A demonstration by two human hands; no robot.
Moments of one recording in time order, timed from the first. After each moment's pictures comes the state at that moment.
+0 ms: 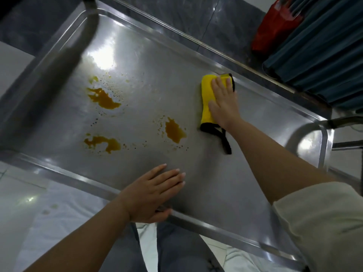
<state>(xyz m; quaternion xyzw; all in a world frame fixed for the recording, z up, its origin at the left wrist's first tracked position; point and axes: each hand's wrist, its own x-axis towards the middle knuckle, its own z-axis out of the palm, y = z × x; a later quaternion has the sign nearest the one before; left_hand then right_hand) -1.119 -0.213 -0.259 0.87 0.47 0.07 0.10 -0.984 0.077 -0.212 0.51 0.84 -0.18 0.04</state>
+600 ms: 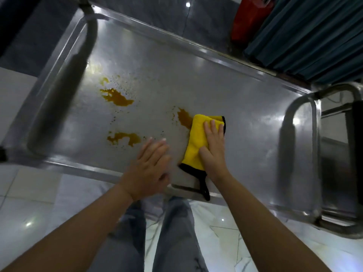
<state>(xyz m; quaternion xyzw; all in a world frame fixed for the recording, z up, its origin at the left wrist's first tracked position) -1.181 -0.228 -0.247 0.81 0.55 0.20 0.06 -0.990 -0.135 -0.208 0.59 0.72 -0.34 -0.14</state>
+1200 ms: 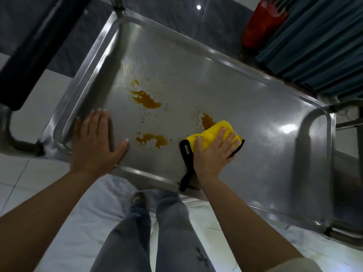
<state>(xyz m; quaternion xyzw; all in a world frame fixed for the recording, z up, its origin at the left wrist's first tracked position) -1.343 -0.243 -0.245 0.58 0.80 0.12 0.12 -1.082 -0.155 -0.236 0.79 0.60 -0.15 -0.08</state>
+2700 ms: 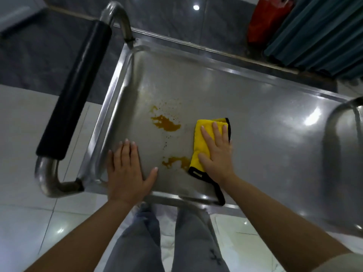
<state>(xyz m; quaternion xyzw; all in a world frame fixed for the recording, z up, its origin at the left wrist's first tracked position) -1.356 -0.234 -0.243 0.59 0.79 0.00 0.14 -1.126 -0.121 -0.220 0.58 0.77 -0.25 -0.06</state>
